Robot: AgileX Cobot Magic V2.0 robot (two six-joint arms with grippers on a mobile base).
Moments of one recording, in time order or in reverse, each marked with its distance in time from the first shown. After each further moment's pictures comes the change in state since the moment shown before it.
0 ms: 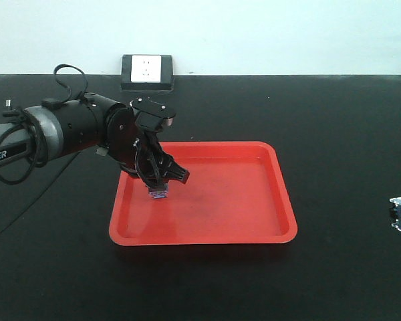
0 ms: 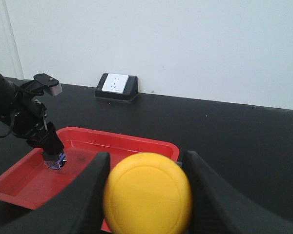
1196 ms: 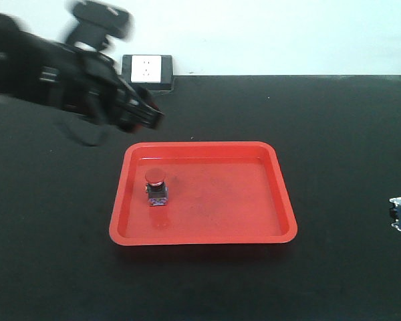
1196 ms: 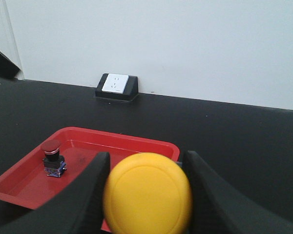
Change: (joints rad) left arm -0.027 -0.496 0.051 -0.006 0.107 0.069; right arm 0.000 0.000 0.000 0.000 0.000 0.000
